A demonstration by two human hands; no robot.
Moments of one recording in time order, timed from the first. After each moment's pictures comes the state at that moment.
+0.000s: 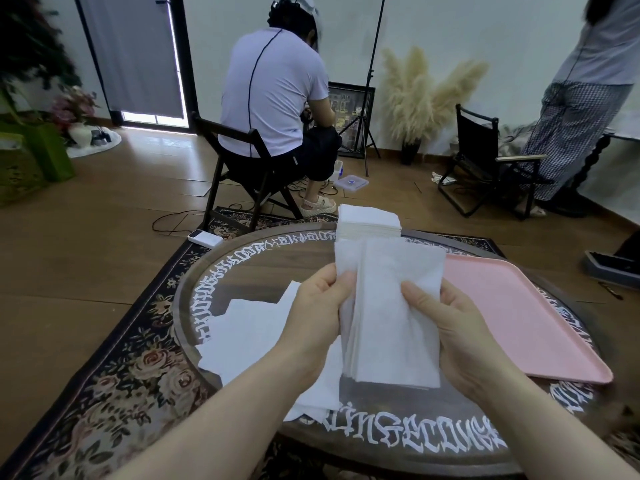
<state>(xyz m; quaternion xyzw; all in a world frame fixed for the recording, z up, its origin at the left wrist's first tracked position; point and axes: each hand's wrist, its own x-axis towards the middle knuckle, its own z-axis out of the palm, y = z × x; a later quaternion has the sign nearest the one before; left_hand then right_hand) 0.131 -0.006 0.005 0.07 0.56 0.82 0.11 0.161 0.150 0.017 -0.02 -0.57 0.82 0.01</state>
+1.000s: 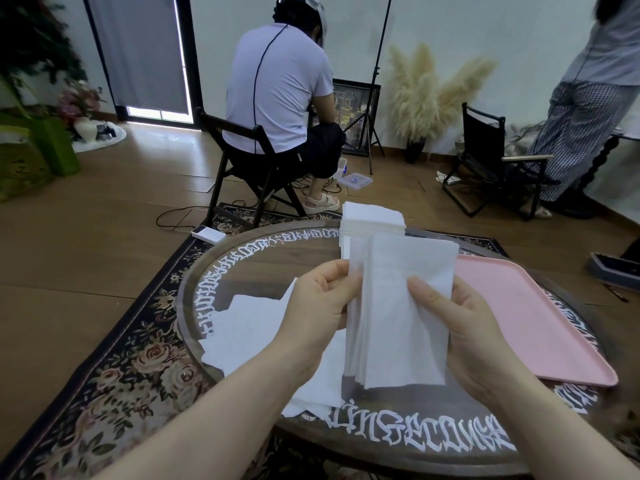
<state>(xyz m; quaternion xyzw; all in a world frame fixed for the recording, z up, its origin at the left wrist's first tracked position) 0.131 -0.013 0.006 0.09 0.57 0.81 0.10 0.162 0.157 0.014 0.00 -0.61 0.79 0.03</state>
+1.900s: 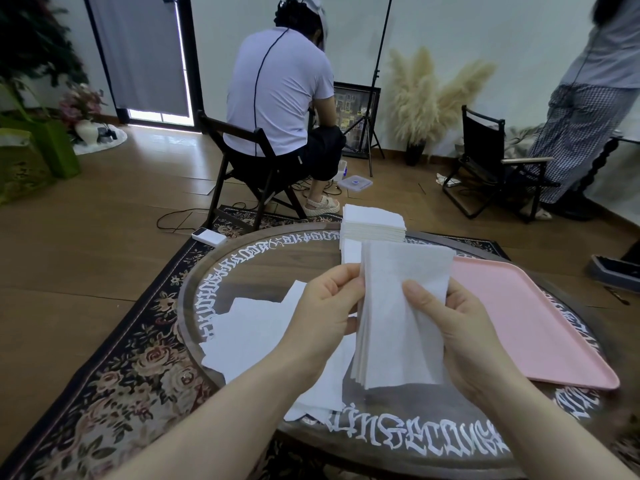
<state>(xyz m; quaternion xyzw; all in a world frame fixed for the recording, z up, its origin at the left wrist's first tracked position) 0.135 -0.010 0.007 0.12 0.58 0.80 0.11 0.157 0.155 0.008 -0.03 -0.65 0.76 0.07</state>
